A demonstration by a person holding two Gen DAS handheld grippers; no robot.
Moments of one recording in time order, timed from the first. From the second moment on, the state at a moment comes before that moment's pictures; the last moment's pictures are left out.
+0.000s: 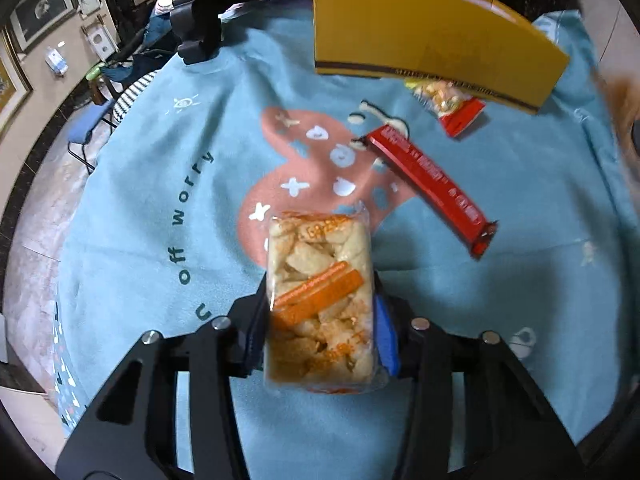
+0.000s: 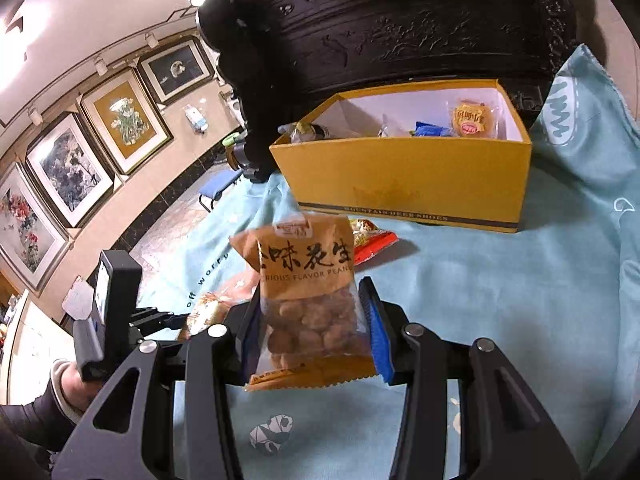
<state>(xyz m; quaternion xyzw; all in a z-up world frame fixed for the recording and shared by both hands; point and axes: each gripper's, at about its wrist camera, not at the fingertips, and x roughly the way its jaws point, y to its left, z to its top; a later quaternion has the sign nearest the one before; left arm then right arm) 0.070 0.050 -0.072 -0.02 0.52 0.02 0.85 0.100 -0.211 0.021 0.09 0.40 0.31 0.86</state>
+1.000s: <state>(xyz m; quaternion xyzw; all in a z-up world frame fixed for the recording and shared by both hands) 0.090 0.053 -0.076 -0.03 0.52 -0.01 0.85 0.076 -0.179 -0.075 -0.09 0.50 0.27 0.82</state>
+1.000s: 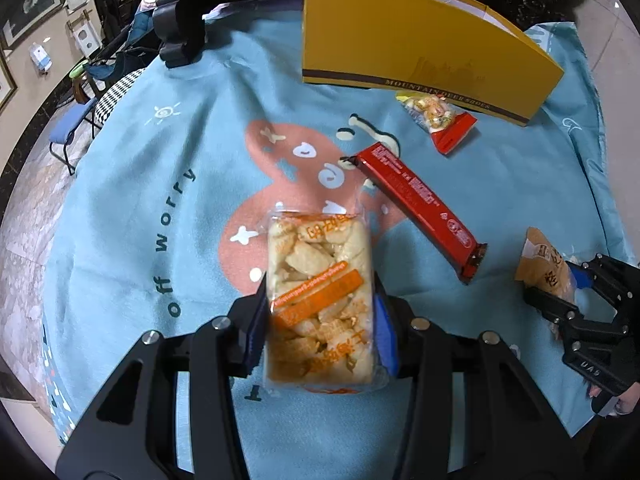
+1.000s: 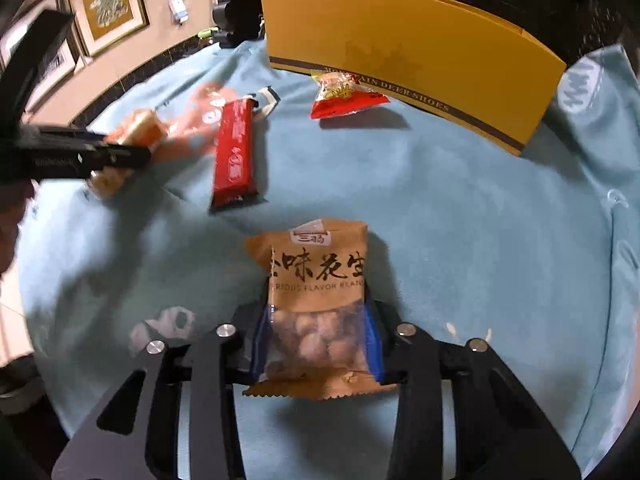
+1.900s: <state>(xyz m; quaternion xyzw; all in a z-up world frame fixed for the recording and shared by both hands) 0.246 -0.012 0.079 0.01 0.43 -0.05 0.90 0.225 -0.225 0.082 0.06 0.35 0.20 0.91</state>
